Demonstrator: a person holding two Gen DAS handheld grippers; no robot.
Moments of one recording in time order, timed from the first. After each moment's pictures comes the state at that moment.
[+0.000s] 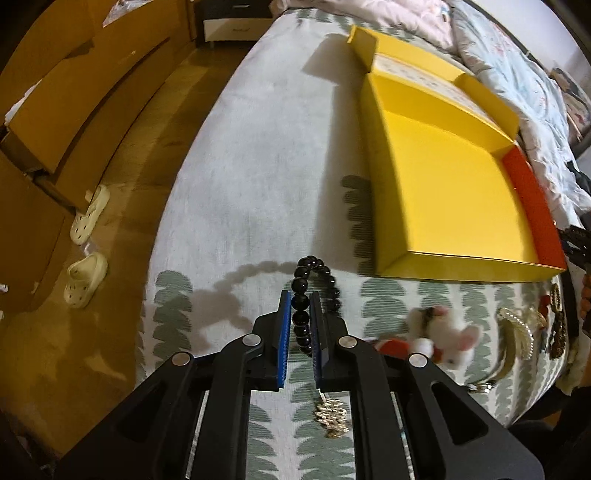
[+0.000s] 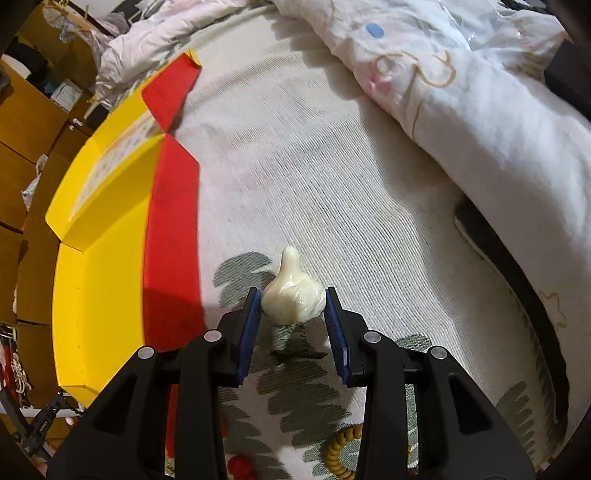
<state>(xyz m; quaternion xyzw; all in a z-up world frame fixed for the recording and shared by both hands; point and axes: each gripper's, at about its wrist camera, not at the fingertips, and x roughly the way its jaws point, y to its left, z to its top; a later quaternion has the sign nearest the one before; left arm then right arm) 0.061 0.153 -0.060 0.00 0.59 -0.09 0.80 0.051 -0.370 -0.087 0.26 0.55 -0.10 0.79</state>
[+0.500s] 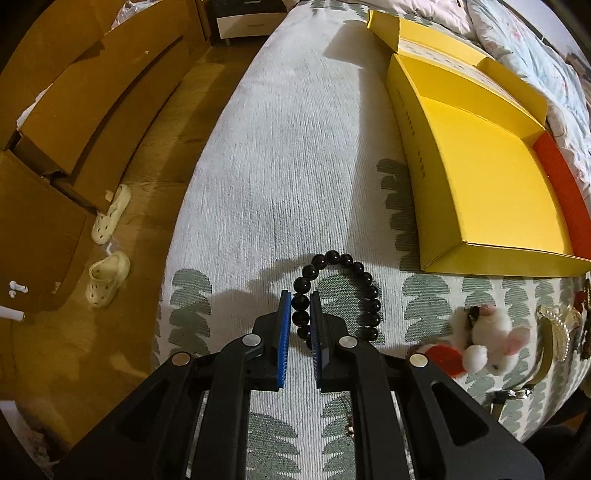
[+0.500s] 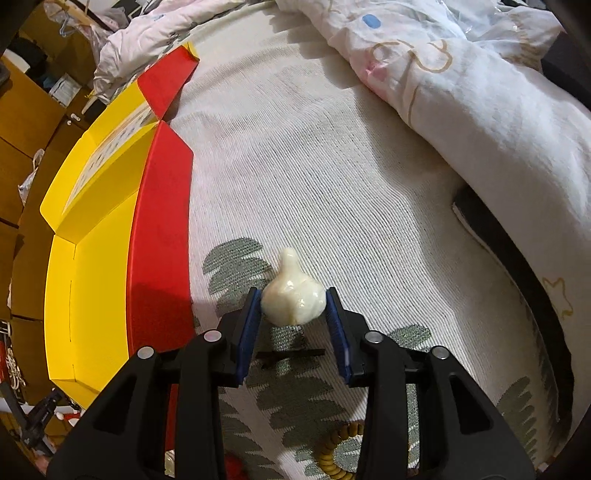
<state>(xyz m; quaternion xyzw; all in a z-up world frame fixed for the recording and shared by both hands) 0.067 0.151 -0.078 0.05 0.59 -0.05 0.80 0.044 -0.366 -0.093 0.25 0.55 -0.10 0.79</state>
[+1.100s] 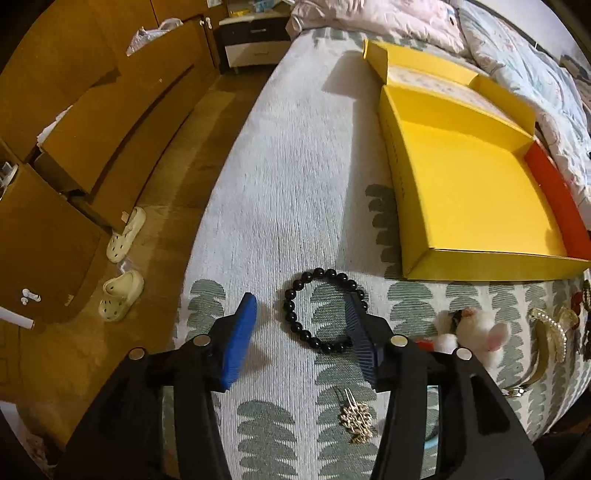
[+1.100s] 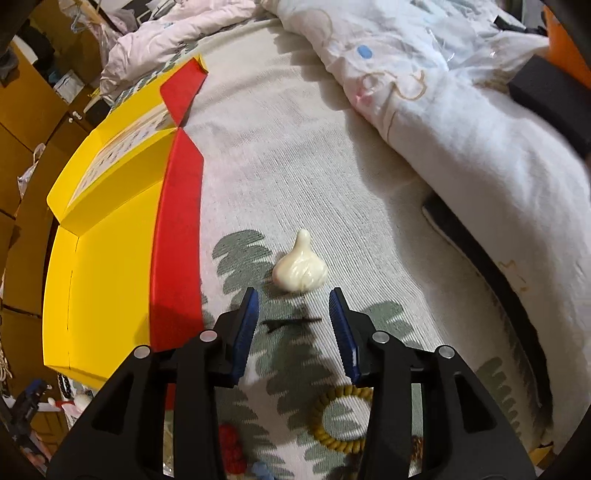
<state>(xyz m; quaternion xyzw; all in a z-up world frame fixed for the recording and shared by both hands) 0.044 0.145 -0.047 0.05 0.54 -0.04 0.84 0.017 -0.352 -0.059 0.22 0.54 -0.12 0.81</state>
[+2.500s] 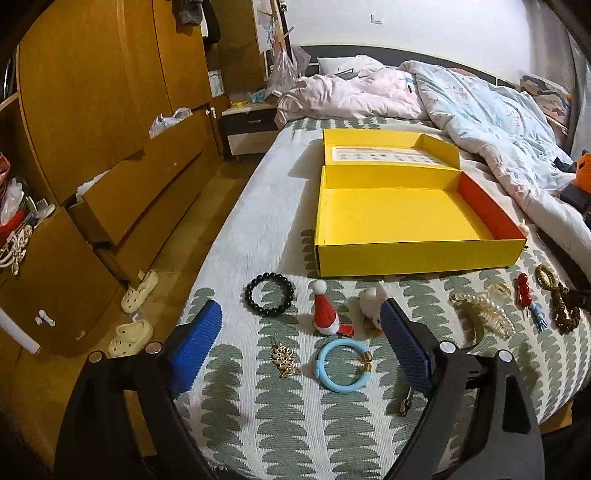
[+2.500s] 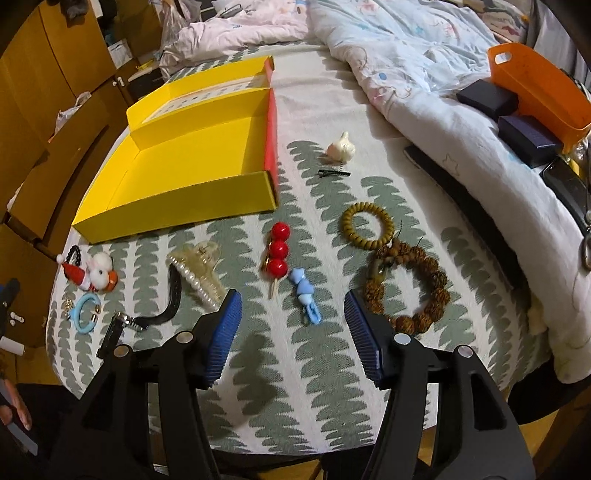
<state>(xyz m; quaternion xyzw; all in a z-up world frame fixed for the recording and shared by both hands) -0.091 0.090 0.010 0.08 0.37 -0.05 0.92 -0.151 -0.225 -0.010 0.12 0.50 -0.10 0.85</state>
